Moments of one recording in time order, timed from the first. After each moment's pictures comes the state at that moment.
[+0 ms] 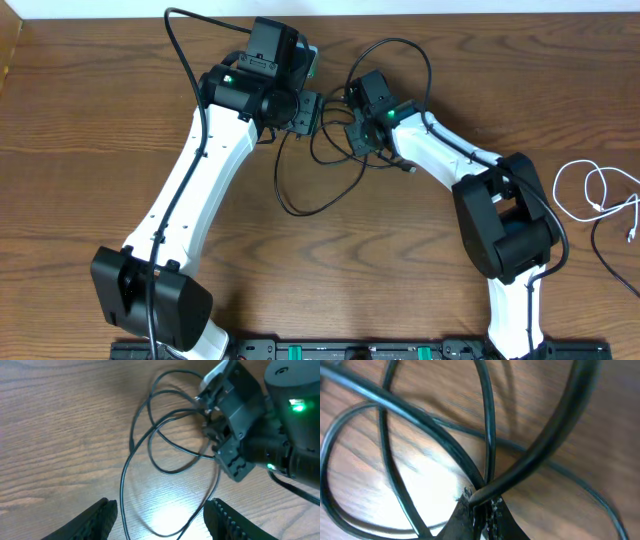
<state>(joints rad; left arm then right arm) -0.34 1.74 1.67 -1.00 0.10 -0.04 0.49 2.14 1.52 -0.51 0.02 0.11</state>
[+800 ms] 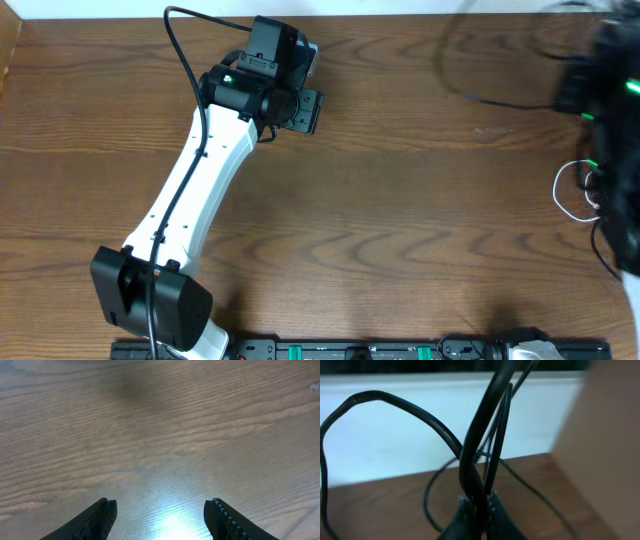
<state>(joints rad) -0.34 1.74 1.67 -0.99 0.10 -0.03 0.13 1.16 1.64 -0.76 0.43 0.07</state>
